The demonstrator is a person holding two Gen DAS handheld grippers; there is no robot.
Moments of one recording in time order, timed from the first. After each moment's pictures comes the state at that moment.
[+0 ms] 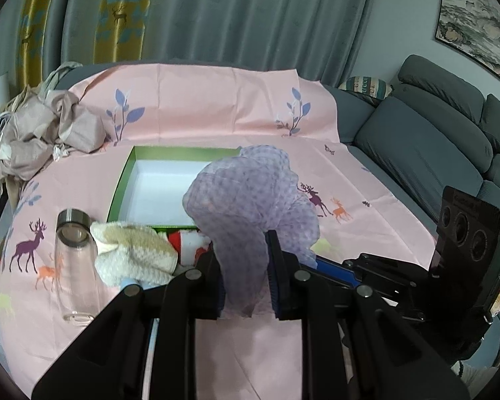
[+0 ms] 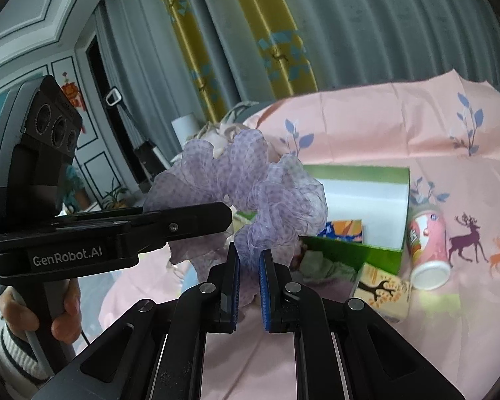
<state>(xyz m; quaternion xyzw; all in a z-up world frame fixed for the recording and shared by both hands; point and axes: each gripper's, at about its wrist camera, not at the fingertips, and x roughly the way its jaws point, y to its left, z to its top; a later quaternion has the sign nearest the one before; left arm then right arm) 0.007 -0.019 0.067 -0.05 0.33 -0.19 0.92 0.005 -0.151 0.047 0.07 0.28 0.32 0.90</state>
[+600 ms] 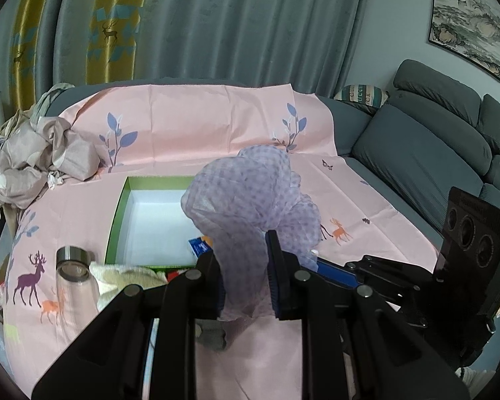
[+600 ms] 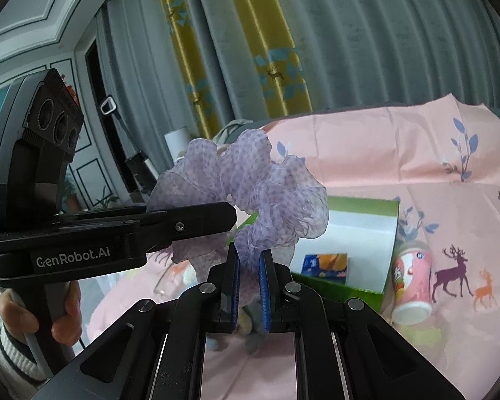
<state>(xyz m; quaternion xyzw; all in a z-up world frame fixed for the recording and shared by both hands) 0.036 -0.028 0.088 -0.04 0.30 -0.20 0.93 0.026 -0.151 0.070 0.06 0.25 0.30 0.92</state>
